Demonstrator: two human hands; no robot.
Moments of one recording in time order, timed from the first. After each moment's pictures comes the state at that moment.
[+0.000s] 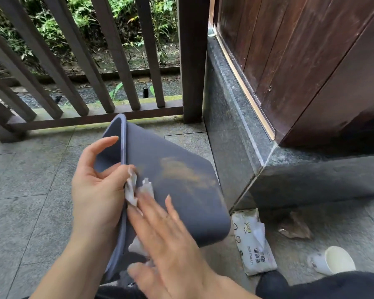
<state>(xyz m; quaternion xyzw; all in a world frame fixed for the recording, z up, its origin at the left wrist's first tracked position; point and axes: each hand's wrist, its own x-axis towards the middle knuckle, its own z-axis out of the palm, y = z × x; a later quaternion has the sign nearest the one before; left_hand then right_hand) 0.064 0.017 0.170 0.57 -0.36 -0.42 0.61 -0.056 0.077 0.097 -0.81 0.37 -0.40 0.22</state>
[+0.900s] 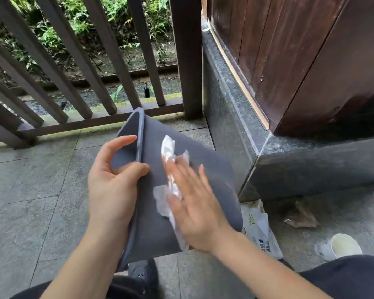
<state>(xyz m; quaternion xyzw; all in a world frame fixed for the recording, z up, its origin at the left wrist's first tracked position) 0.043 0.026 0.178 0.60 -0.41 -0.40 0.56 -0.099 0.036 0.082 -0.76 0.49 -0.35 0.25</state>
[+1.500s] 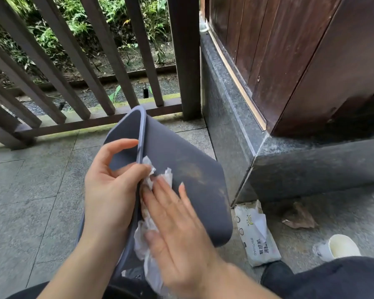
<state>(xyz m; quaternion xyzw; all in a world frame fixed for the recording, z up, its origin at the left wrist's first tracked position) 0.038 0.028 0.177 0.57 -0.42 -0.42 0.57 -0.081 0.079 0.094 -0.80 0.41 -0.39 0.22</state>
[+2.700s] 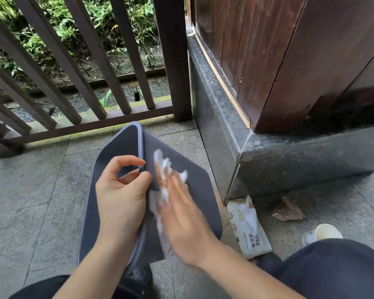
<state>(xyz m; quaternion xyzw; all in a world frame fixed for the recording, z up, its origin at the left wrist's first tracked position) 0.020 0.039 0.157 0.61 -0.42 -0.39 0.55 -0.091 0.064 0.084 -0.68 0.51 -0.35 0.39</state>
